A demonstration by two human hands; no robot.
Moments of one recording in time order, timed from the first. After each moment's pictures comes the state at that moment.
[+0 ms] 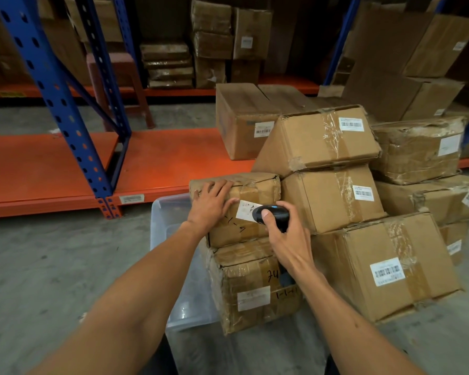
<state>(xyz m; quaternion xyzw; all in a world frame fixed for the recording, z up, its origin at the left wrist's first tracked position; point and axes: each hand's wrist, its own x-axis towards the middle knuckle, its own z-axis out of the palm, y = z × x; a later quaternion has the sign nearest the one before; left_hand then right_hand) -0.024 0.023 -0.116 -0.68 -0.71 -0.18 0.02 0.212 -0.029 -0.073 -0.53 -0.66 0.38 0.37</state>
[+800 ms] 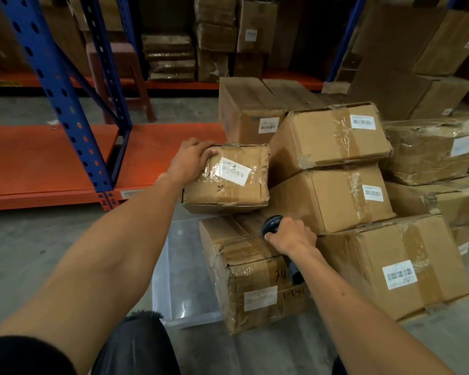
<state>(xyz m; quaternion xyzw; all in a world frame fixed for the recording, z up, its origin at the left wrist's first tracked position) -0.110 0.062 -0.043 -0.64 -0.71 -0.31 -0.04 0.181 0.003 -0.070 -0.69 -0.70 0.17 0.00</state>
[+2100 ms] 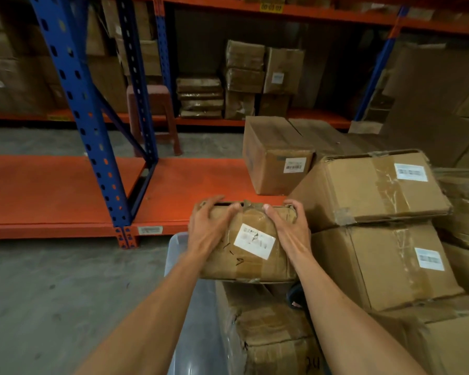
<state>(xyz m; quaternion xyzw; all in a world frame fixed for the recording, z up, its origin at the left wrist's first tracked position) -0.086 0.036 -0.078 -0.43 -0.72 -0.52 -0.19 0.102 0.115 -0.064 -0.52 -0.60 0.47 0.38</state>
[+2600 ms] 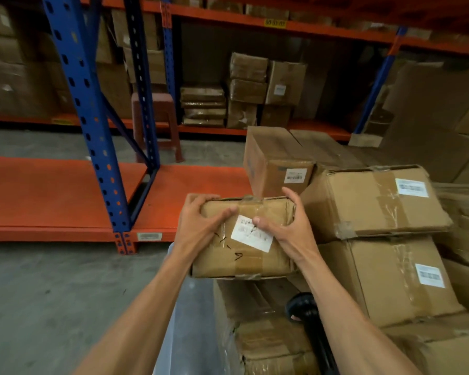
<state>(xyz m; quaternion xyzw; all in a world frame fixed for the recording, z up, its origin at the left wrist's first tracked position) -0.093 0.016 -0.033 -0.45 -0.68 -0.57 -0.12 0.107 0.109 -0.031 -0.37 -0.70 0.45 0.41</state>
